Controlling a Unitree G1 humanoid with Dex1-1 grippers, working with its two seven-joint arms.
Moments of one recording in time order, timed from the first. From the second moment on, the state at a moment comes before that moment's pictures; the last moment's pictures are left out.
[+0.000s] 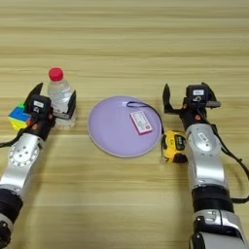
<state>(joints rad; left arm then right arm) -0.30 0.01 -0.05 0.56 0.03 -0.49 -0.10 -0.31 -0.24 -0.20 0.39 0.08 -0.16 0.09</state>
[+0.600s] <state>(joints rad) -0.17 0.01 -0.08 0.35 0.01 -0.40 -0.18 -0.31 -0.24 -0.20 0.39 0.08 -0.16 0.09</state>
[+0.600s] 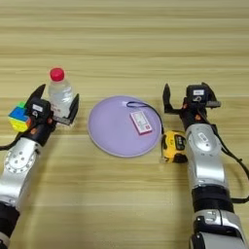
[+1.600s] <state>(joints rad) 0.03 0.14 -0.01 0.14 -0.05 -0.33 -0.26 -0.31 -0.24 -0.20 0.41 0.08 -0.16 0.09</state>
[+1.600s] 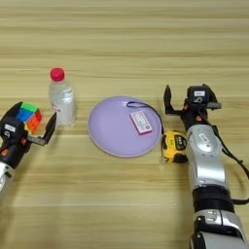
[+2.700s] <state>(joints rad) -0.12 0.17 0.10 0.50 -0.05 -0.44 -0.22 -0.33 -0.24 -0.20 0.43 0.08 -0.16 0.10</state>
